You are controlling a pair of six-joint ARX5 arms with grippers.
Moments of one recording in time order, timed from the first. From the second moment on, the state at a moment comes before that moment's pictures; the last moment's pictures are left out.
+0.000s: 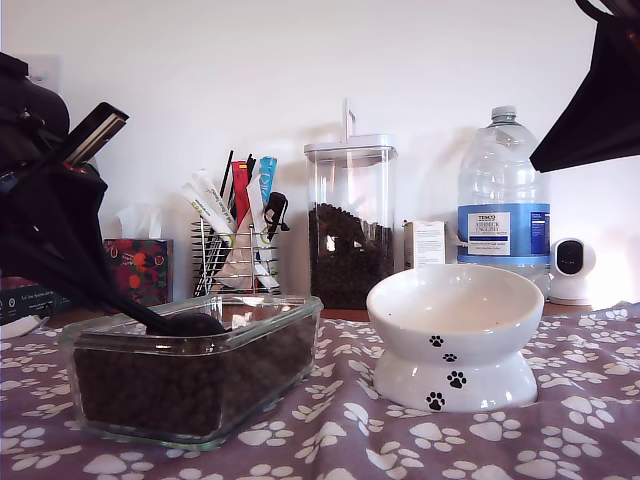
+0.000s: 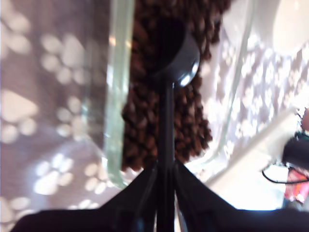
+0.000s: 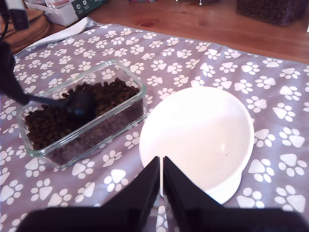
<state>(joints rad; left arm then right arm) -0.20 1.62 1.04 -0.91 0.69 -0.15 0.44 0.72 0.46 -0.23 -0.25 0.00</state>
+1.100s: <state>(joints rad) -0.34 1.62 1.12 -0.85 0.33 -0.09 0.48 0.72 0.46 -0.22 -0.28 0.00</state>
